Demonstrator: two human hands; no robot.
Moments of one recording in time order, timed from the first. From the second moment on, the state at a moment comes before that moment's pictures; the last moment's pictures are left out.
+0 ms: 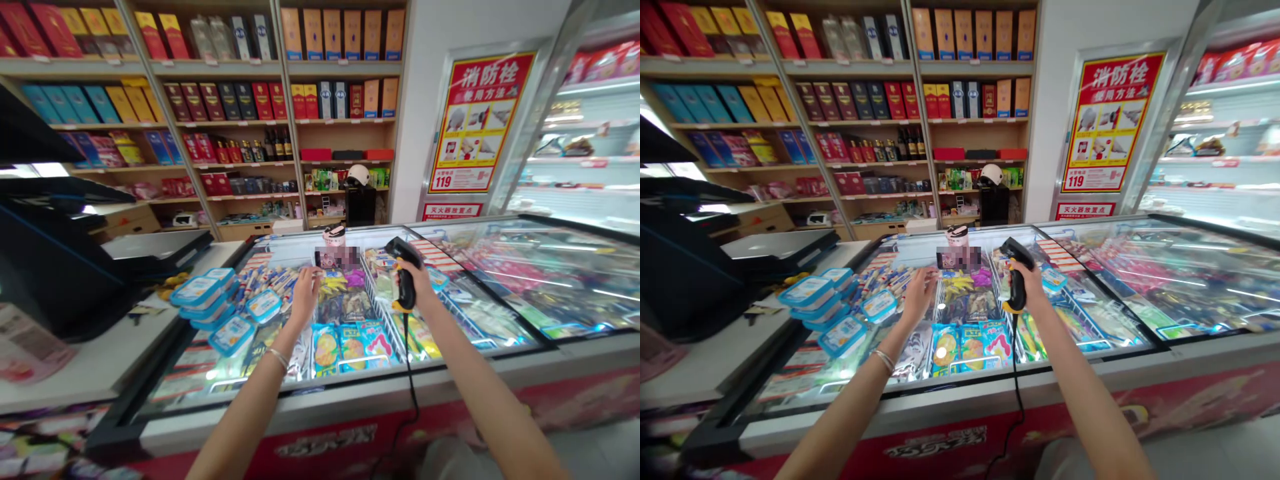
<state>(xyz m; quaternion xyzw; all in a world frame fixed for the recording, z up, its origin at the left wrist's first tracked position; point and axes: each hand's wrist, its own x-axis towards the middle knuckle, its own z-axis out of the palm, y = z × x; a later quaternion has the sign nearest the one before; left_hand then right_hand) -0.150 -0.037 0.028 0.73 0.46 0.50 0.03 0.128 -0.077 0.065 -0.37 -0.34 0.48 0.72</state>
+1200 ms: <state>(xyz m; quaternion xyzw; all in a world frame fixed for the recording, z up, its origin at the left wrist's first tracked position) -0.158 -0.032 0.009 0.70 0.43 0.56 0.08 0.065 -0.059 0.009 -0.40 -0.50 0.56 0.53</state>
